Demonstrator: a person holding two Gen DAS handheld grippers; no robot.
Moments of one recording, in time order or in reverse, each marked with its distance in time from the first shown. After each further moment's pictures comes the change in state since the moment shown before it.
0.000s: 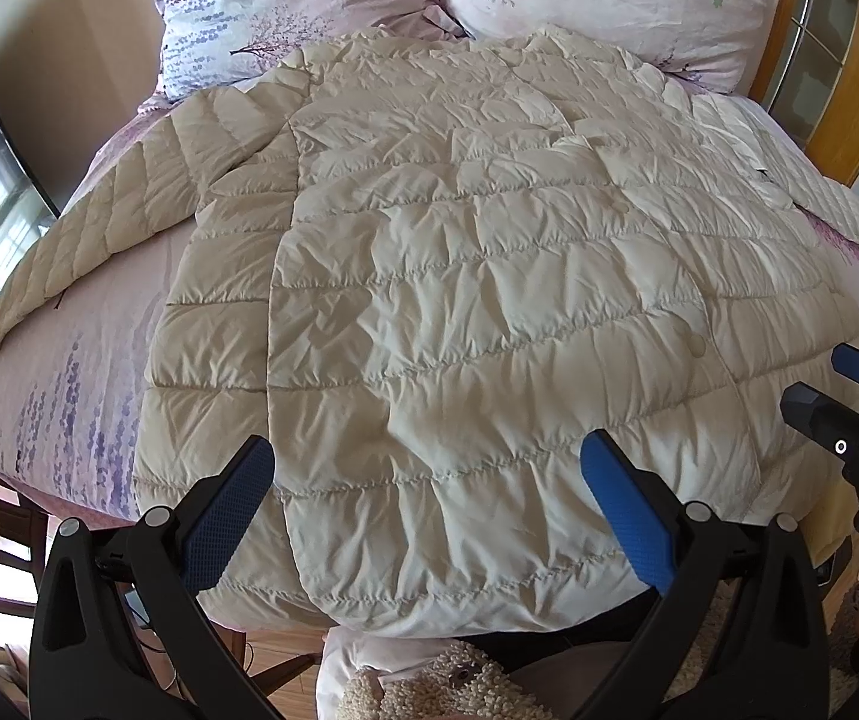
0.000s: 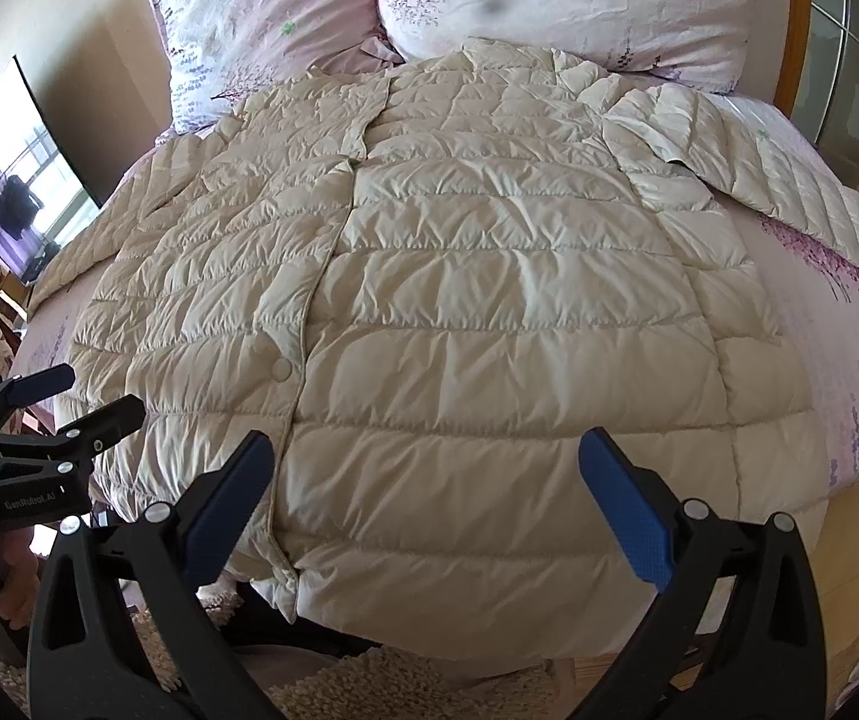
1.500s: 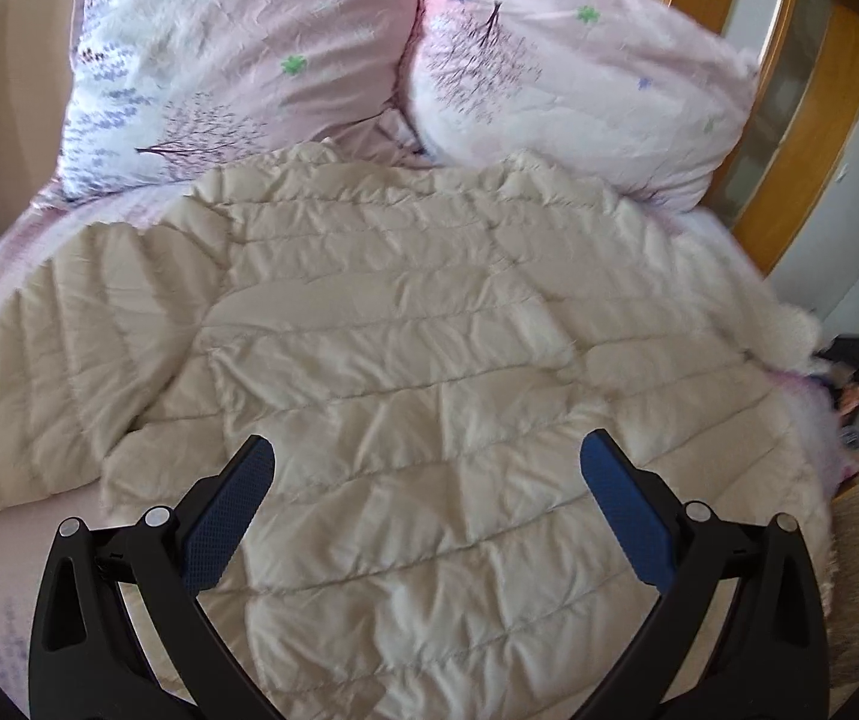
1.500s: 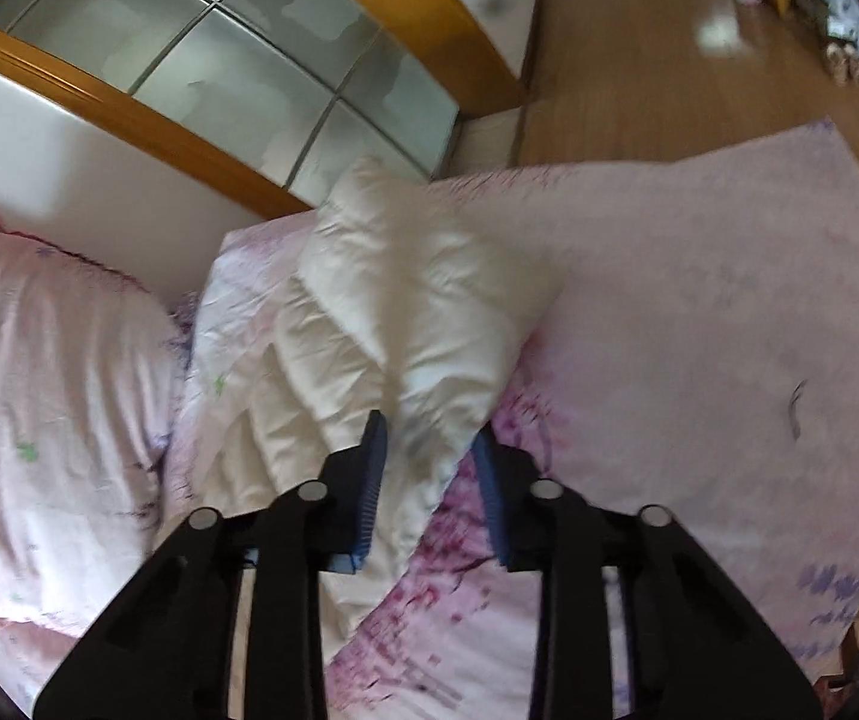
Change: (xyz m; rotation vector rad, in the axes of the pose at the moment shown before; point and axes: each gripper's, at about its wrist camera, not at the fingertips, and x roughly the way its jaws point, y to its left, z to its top) left arm 0.050 0.042 0.137 -0.014 -0.189 -0.286; right arm -0.005 -0.425 0.054 1.271 -0.366 -0.253
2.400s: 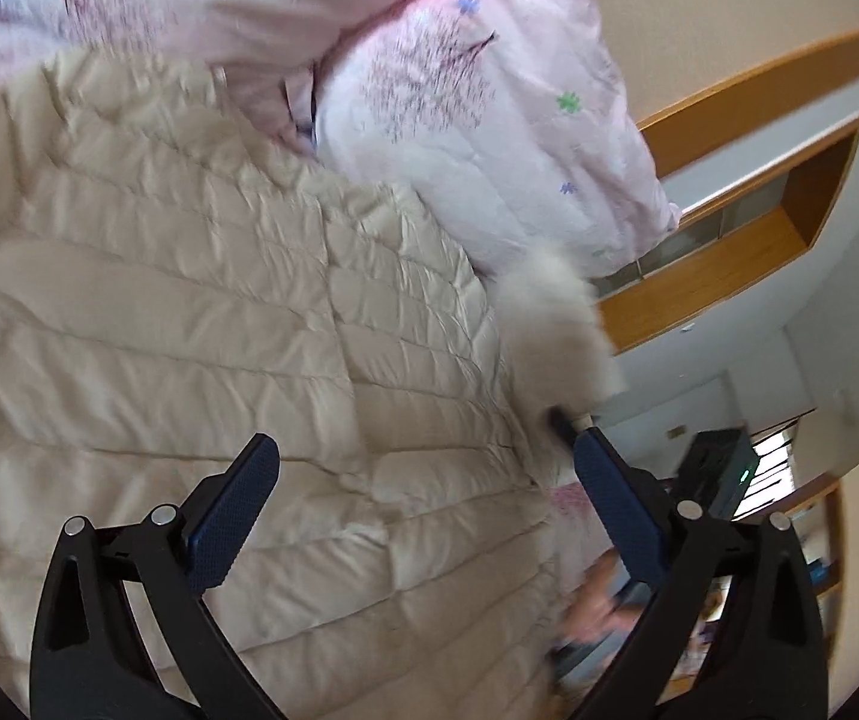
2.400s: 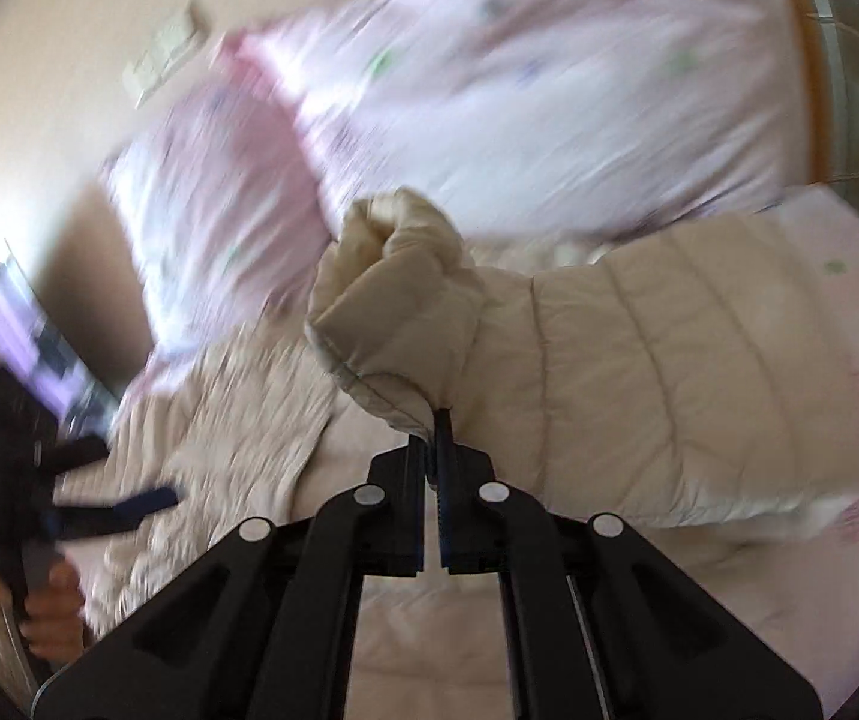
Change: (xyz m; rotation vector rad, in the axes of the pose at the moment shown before) left arm 0.055 0.007 0.050 -0.414 0.051 -0.554; right arm -0.075 0.207 -0.287 -1.068 0.246 0.541
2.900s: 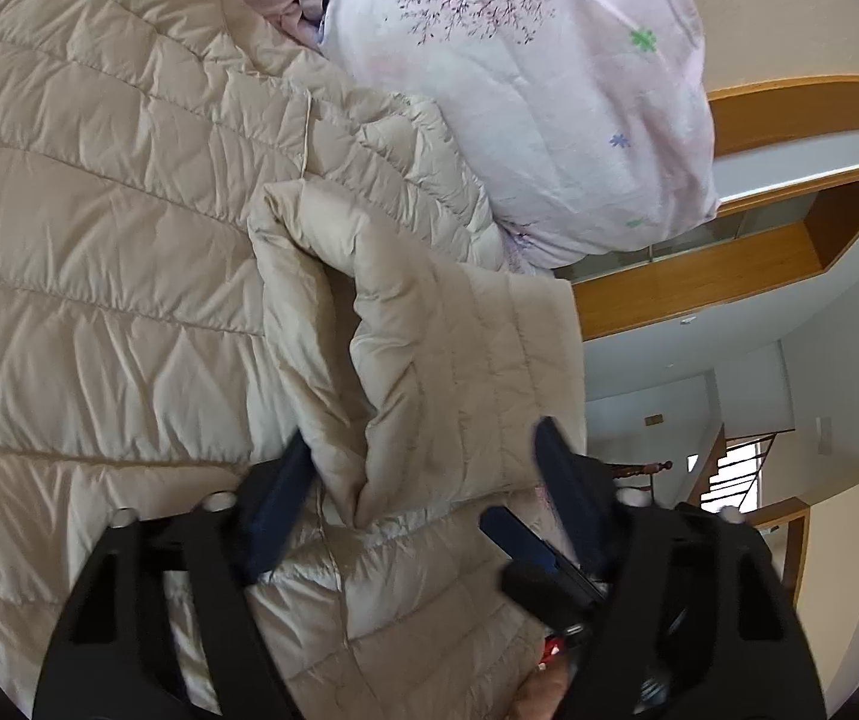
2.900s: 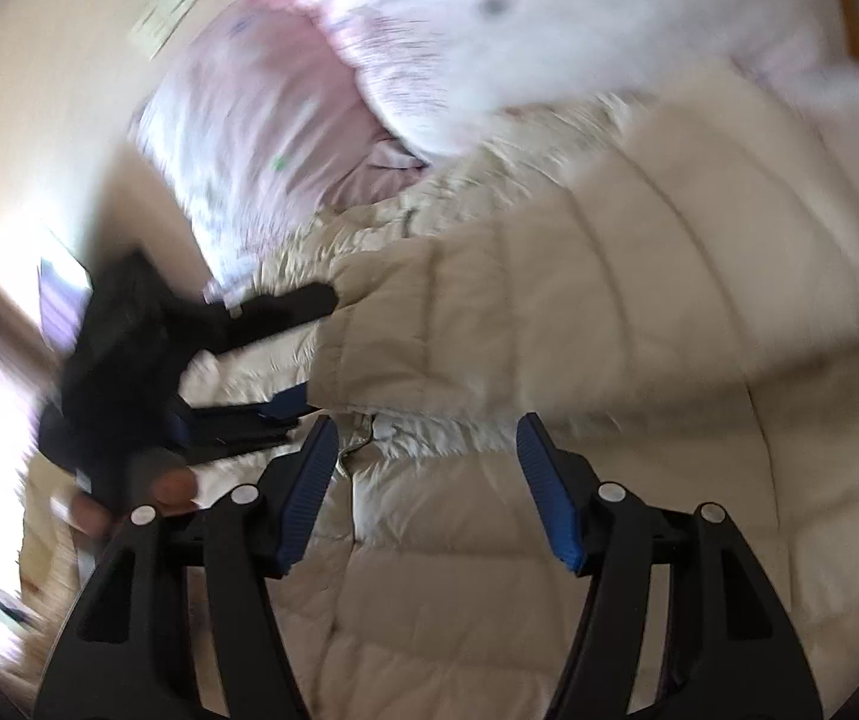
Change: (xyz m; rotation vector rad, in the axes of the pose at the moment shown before) left arm 0.070 0.006 0.005 -0.120 0.132 -0.012; right arm -0.003 -0.002 -0.042 0.182 0.198 0.174
